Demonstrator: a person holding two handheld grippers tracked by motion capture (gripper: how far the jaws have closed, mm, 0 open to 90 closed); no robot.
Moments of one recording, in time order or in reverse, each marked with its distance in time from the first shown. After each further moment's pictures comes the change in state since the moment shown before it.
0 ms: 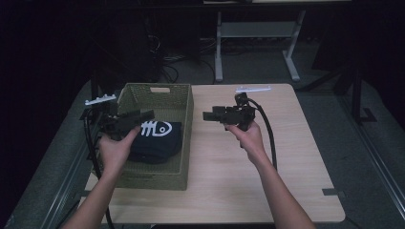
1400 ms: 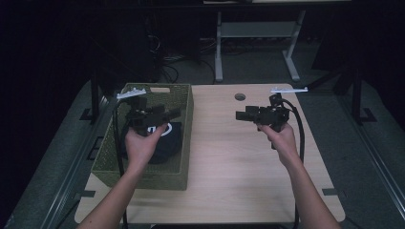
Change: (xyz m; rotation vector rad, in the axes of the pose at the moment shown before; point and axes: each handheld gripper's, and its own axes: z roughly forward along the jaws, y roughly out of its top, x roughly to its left) left arm -0.057 0.006 0.044 0.028 -0.068 0.071; right arm -0.026 -0.008 -0.085 -0.018 -0.119 0.028
